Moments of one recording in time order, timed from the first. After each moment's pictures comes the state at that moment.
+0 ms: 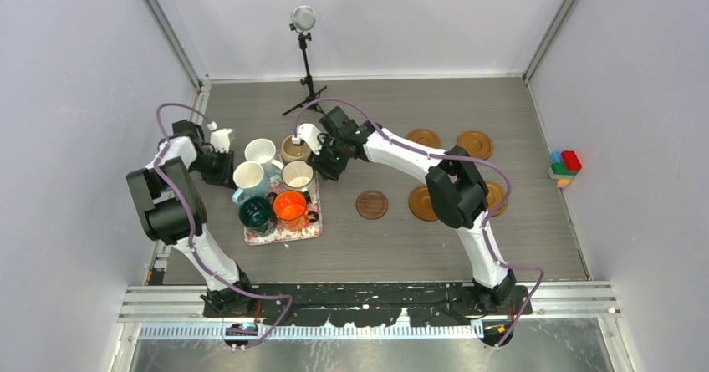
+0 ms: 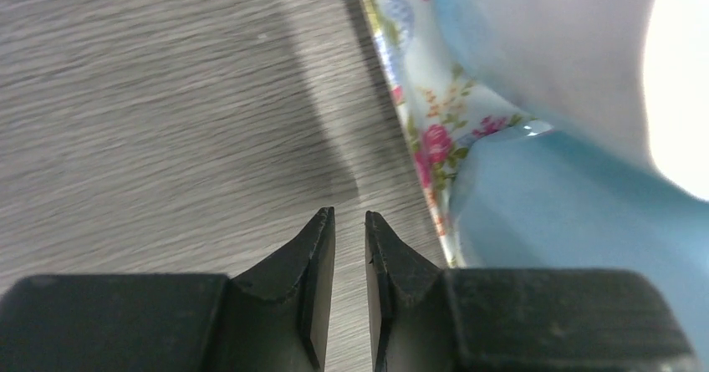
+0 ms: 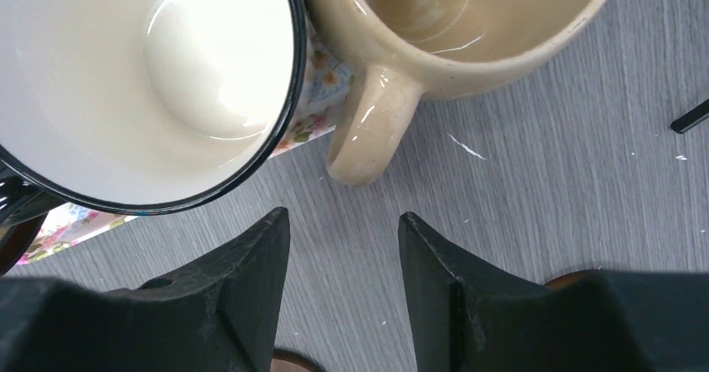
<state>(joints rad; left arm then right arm) 0.38 1.81 1.21 -0.73 0.39 0.52 0.80 2.19 1.81 -0.54 -0.25 -0.44</state>
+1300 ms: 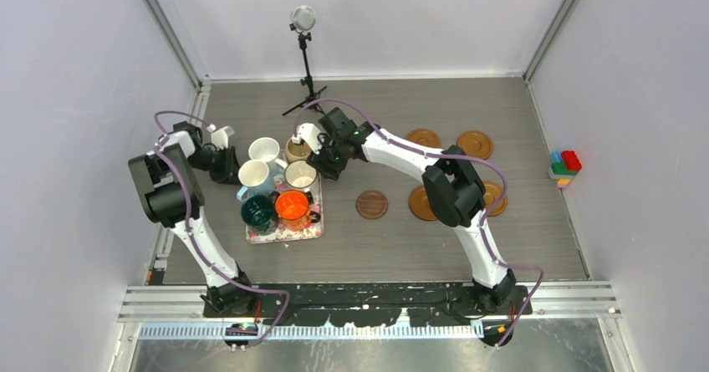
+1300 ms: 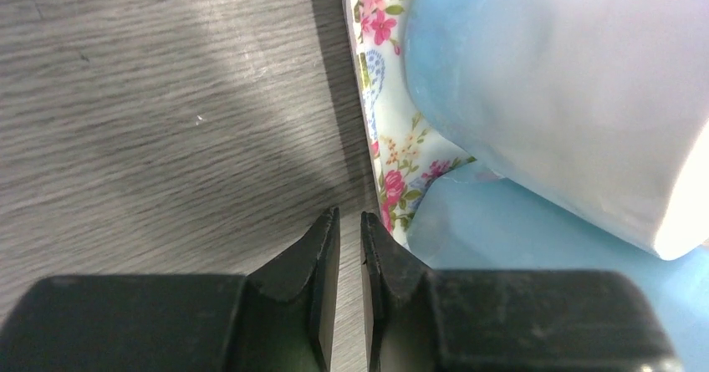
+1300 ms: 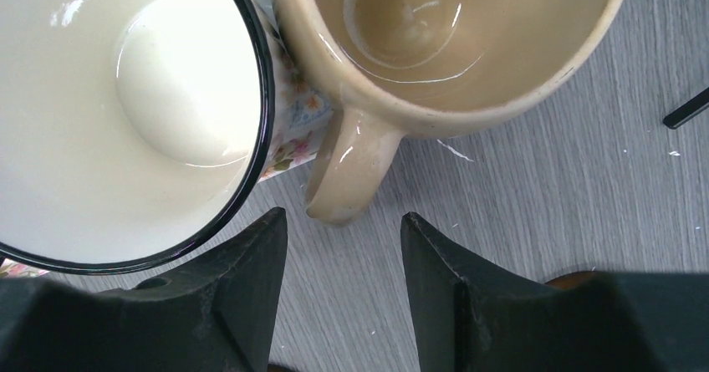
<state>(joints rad) 0.38 1.99 1.33 -0.81 0.62 0.40 0.80 2.22 1.82 -0.52 -0.22 -0.43</state>
